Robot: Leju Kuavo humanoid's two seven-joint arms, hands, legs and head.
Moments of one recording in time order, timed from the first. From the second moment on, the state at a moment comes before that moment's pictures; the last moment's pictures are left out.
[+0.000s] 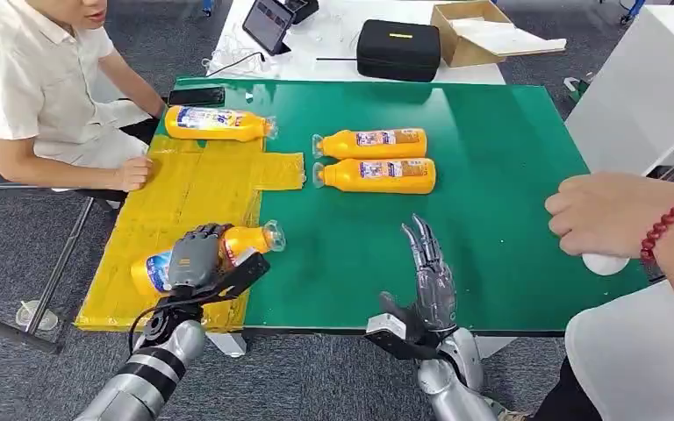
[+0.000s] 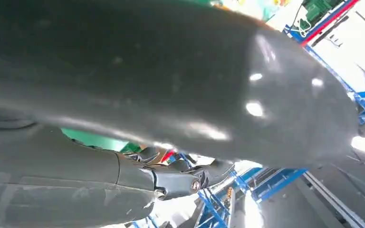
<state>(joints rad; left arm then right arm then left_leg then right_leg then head) -0.43 -0.09 -0.39 -0.63 -0.95 0.35 -0.26 -0.13 0.09 0.23 -1.10 0.68 -0.70 -0.69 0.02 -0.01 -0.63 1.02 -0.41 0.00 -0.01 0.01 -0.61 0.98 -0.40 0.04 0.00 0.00</state>
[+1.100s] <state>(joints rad) -0.41 -0.04 -0.40 -0.68 -0.74 0.17 -0.41 -0.15 0.07 0.28 -1.03 0.62 -0.70 -0.69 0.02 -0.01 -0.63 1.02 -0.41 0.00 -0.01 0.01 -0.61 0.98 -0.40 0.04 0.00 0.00</state>
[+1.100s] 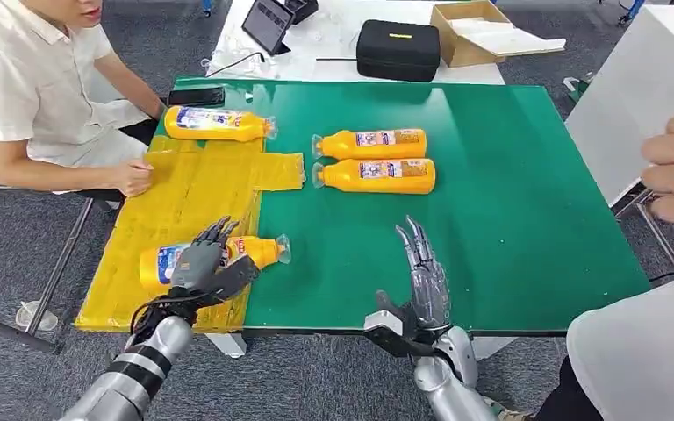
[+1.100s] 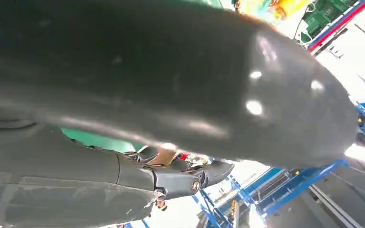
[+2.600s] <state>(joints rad) -0.02 -0.11 -0.54 -1.43 -0.20 0.21 -0.49 -0.21 -0.20 0.14 -0.95 1.18 -0.69 -0.38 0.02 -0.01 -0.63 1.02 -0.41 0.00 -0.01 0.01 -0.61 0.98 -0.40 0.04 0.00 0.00</state>
